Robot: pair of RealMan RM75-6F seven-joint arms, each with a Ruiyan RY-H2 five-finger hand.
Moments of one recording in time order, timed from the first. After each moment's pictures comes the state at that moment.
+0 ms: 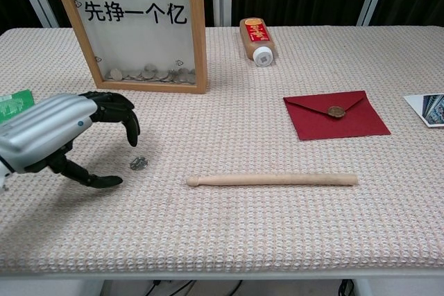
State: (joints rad) left arm -0.46 -1.79 0.07 -1.09 1.69 1.35 -0.06; right arm 0.00 -1.05 0.09 -1.67 -1.41 1.52 -0.10
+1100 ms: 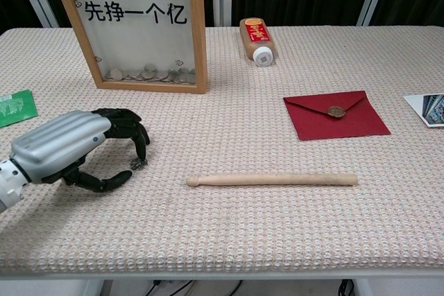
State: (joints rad) left arm -0.47 -1.81 0.07 -1.08 1.65 1.25 -0.04; right arm 0.01 -1.06 0.09 -1.65 -1.40 1.50 -0.08
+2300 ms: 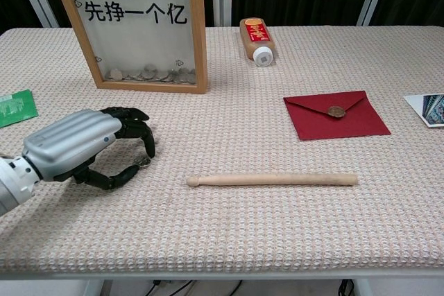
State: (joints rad) left arm -0.50 -1.82 0.05 -1.08 1.65 1.22 0.01; right arm 0.01 -1.07 0.09 -1.64 -1.40 1.49 -0.06
